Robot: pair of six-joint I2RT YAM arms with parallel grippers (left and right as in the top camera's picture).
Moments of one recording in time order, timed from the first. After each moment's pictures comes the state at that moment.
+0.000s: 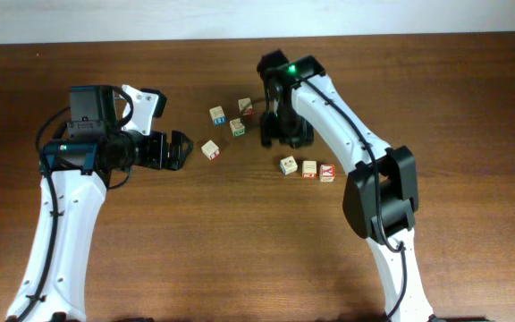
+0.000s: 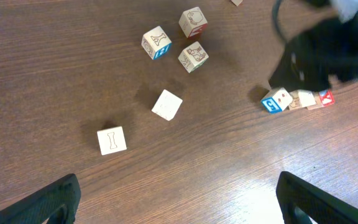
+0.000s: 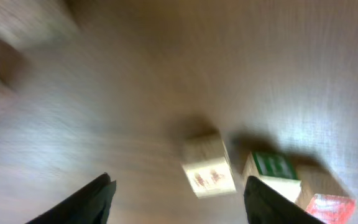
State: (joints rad) left arm 0.04 1.45 1.27 -0.83 0.41 0.17; right arm 0.45 2.37 2.22 -1.35 -0.10 0.42
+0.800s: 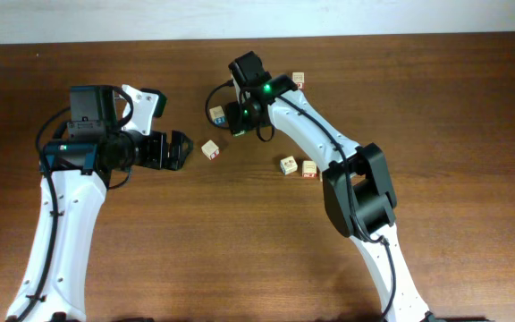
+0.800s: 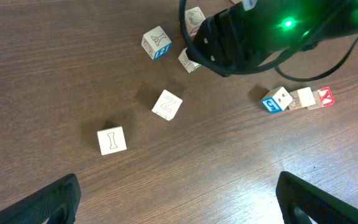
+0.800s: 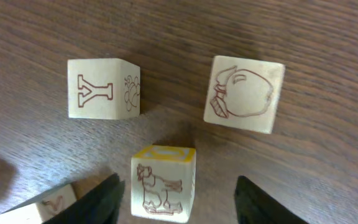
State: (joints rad) left arm 0.04 1.45 1.27 -0.83 0.41 0.17; right arm 0.53 2.49 2.17 -0.82 -0.12 0.24
